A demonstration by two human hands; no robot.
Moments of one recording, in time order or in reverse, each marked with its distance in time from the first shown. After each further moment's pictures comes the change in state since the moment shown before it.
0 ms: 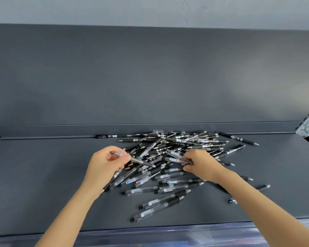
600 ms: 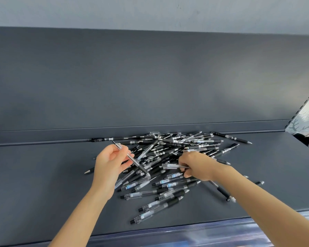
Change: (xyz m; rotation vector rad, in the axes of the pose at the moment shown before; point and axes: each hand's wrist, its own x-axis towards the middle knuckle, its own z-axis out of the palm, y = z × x) left_hand 0.002 0.006 0.023 -0.500 0.034 -0.068; right_hand 0.002 -0.006 -0.007 -0.179 -0.202 -0.091
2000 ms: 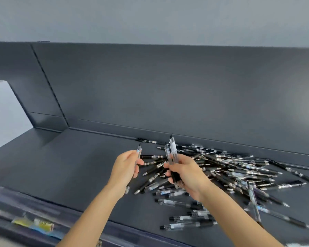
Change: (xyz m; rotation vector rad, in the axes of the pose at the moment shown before) left_hand -0.002 0.017 -0.052 0.279 0.255 -0.112; right_hand 0.040 -0.125 -0.006 1.557 0.000 -0.027
